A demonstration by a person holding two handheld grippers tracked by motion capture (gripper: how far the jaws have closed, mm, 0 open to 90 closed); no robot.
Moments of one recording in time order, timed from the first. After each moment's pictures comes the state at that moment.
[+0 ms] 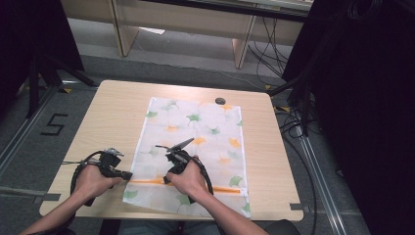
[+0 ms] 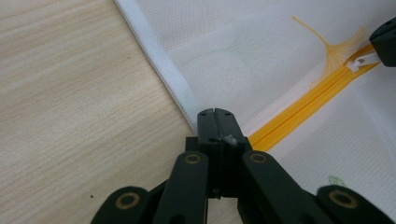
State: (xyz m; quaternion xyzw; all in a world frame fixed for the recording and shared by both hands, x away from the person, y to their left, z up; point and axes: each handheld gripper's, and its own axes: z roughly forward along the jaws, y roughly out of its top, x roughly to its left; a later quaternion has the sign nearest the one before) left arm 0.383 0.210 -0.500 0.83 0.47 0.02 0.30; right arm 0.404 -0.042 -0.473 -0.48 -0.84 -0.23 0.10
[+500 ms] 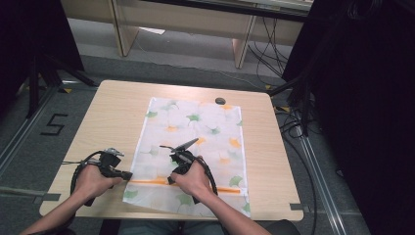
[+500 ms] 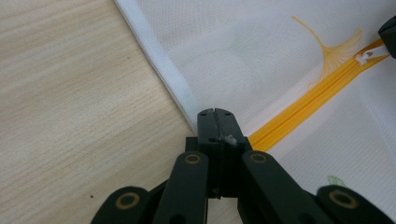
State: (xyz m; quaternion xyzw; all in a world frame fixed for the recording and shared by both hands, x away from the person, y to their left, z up) left arm 0.383 0.210 -0.500 0.83 0.47 0.02 0.30; right arm 0.405 -0.054 -0.473 -0.48 -0.84 -0.22 0.11
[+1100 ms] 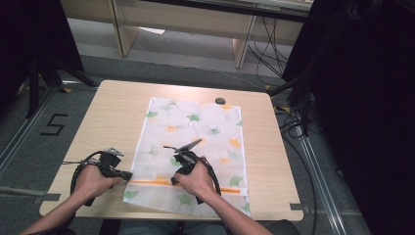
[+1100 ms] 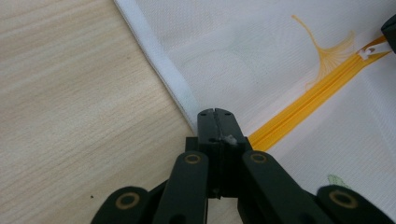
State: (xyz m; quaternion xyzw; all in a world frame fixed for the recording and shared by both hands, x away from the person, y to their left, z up) left arm 0.383 0.210 -0.500 0.83 0.47 0.02 0.30; right arm 0.404 -0.062 -0.472 -0.51 -0.83 -0.21 0.12
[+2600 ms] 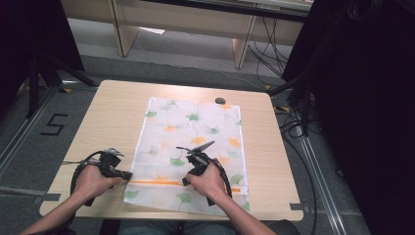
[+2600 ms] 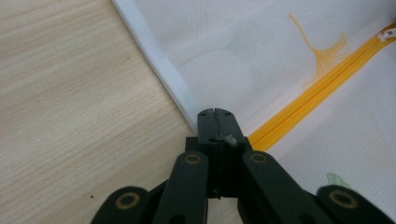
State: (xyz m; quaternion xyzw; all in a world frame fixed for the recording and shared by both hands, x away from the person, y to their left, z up) left arm 0.383 0.211 -0.499 0.83 0.47 0.02 0.30; right arm 0.402 -0.095 -0.472 -0.54 -0.81 -0.20 0.11
